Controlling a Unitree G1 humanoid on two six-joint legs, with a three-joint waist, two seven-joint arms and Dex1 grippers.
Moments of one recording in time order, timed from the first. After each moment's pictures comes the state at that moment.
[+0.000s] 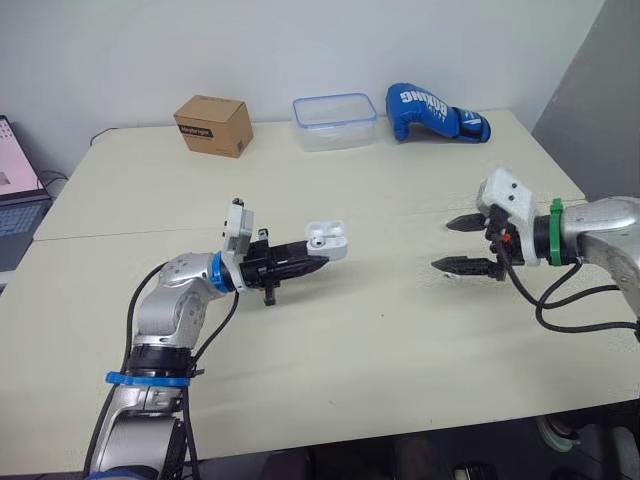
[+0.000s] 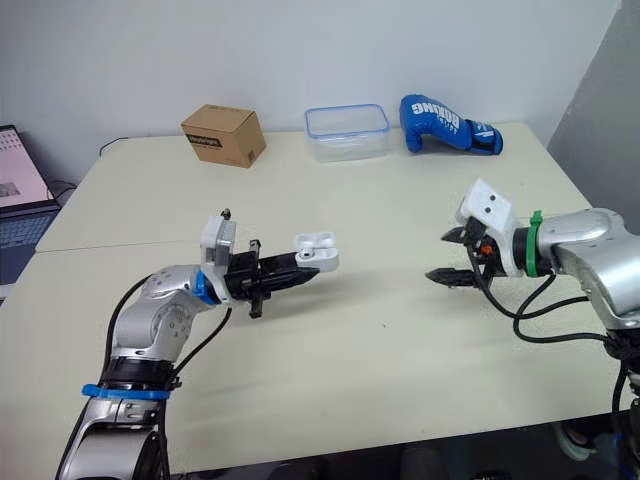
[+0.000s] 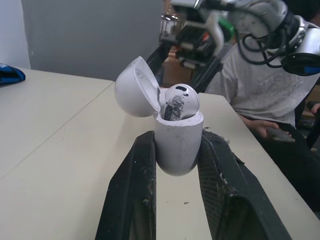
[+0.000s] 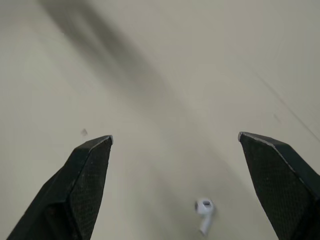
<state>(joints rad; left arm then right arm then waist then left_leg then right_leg) -0.49 0.47 0.06 0.14 -0.57 0.28 -1.34 -0.72 -1.03 0.27 -0.10 0.36 0.76 1.04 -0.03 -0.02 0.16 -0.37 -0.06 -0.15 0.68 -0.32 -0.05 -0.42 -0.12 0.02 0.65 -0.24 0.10</state>
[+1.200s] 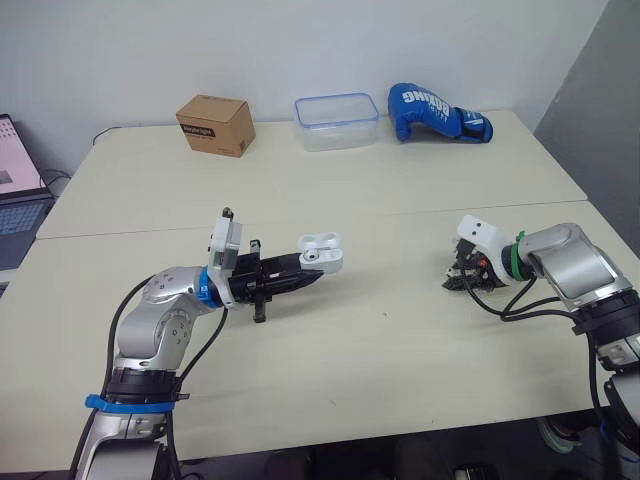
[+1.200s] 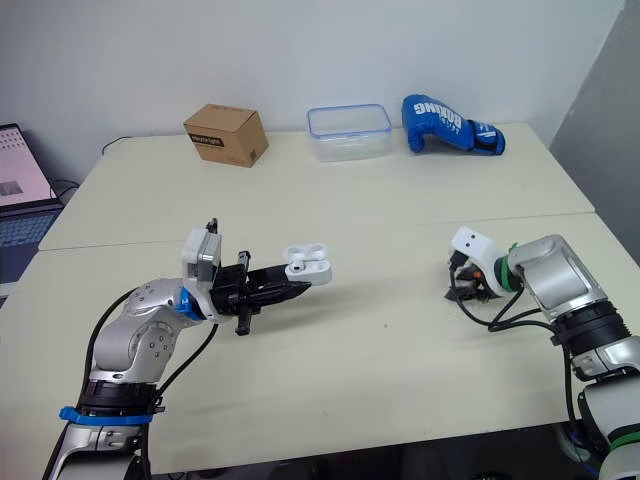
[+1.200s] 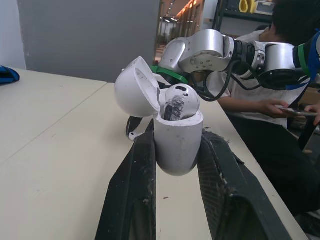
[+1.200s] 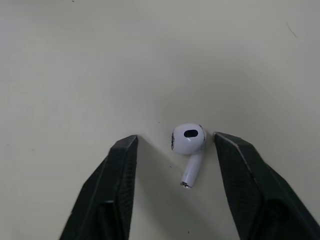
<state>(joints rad) -0.40 0.50 0.07 0.00 -0.63 0.33 -1.32 -0.77 -0.82 0.38 0.25 0.06 0.76 1.10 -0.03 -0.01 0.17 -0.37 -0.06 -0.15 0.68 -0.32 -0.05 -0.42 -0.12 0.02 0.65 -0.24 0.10</state>
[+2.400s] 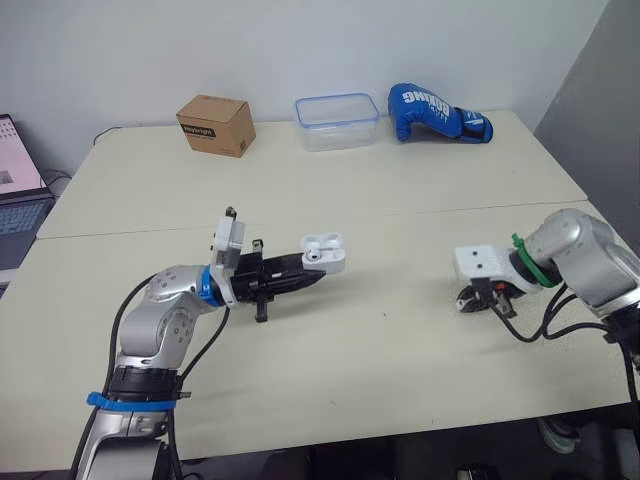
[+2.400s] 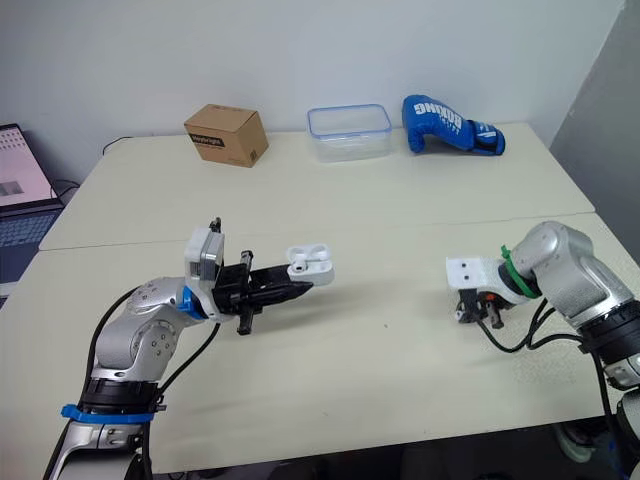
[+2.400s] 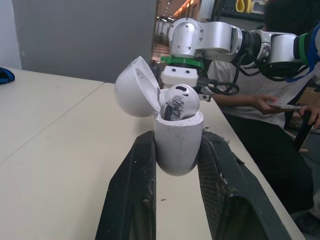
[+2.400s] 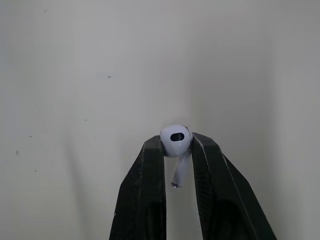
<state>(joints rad) -0.41 0.50 0.06 0.00 -0.63 0.34 -1.32 -0.76 -0.99 0.53 0.08 -0.10 0.33 1.53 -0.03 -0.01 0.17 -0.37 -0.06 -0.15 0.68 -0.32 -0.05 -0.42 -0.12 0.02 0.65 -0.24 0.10</state>
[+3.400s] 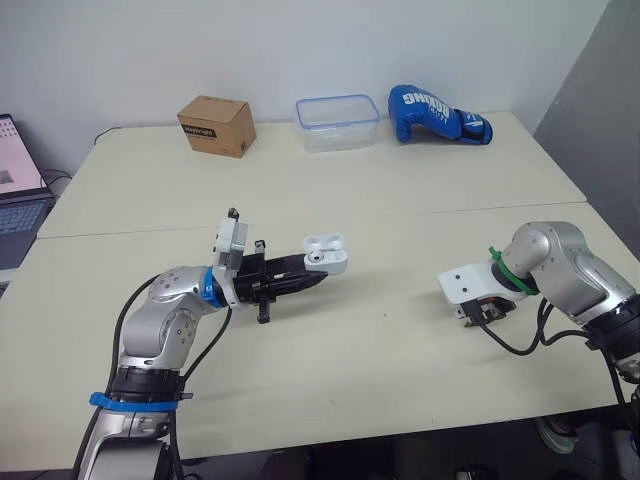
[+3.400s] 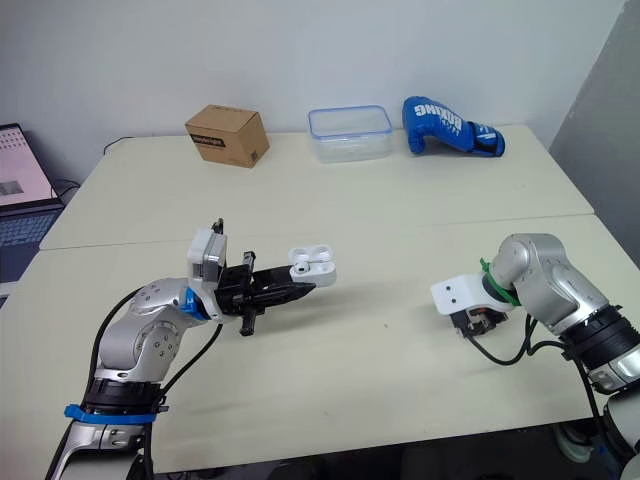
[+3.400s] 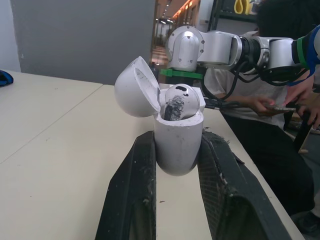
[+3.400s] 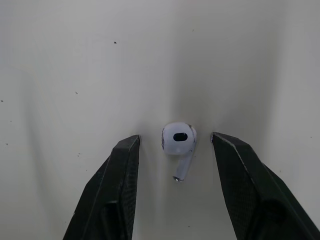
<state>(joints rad) -0.41 0.49 0.05 0.00 -0.63 0.32 -1.32 -0.75 -0.94 0.57 0.02 -0.33 0.28 1.53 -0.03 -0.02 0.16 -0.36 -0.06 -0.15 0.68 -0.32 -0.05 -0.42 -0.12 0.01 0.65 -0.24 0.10</state>
